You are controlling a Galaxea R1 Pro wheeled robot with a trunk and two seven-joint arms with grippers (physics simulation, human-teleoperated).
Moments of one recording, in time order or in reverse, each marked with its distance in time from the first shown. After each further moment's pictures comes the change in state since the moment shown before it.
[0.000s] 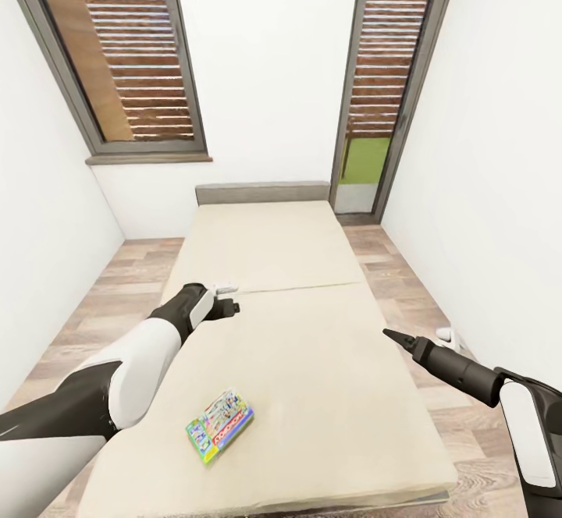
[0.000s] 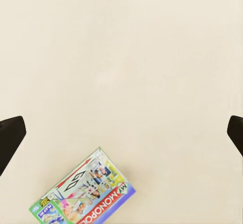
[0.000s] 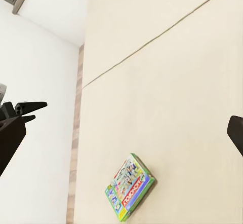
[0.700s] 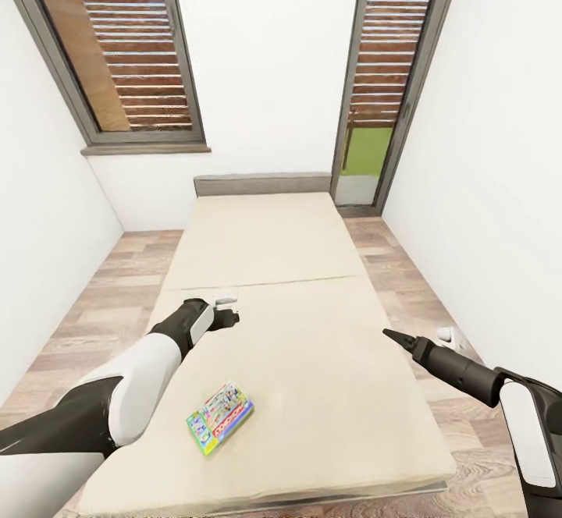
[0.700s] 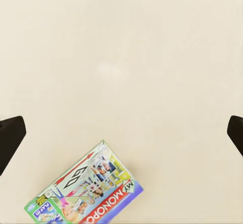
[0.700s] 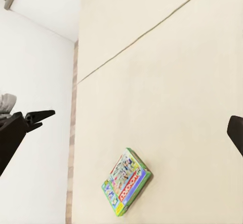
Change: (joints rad) left arm 0.062 -0.001 -0.006 0.000 -0.002 -0.092 0.000; right arm 0.000 0.000 0.000 0.000 0.000 0.000 0.000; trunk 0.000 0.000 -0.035
